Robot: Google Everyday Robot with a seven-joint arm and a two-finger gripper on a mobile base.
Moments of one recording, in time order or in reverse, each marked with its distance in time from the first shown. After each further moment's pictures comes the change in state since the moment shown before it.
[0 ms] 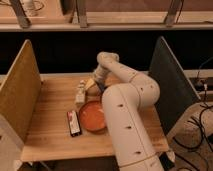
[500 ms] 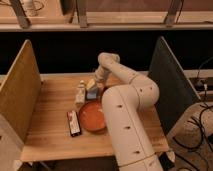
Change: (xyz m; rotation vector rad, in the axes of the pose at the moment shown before) arm 0.003 -0.003 0.009 -0.009 0.005 0.009
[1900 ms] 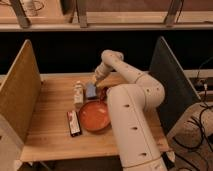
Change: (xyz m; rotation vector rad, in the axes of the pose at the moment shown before) arm -0.023 -0.002 -0.034 -0.028 -0.142 -0.027
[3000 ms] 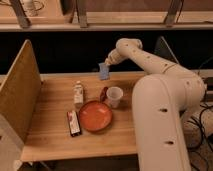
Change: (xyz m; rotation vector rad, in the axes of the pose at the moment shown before) arm -0.041 -0.044 -0.166 0.280 -0.329 -0.127
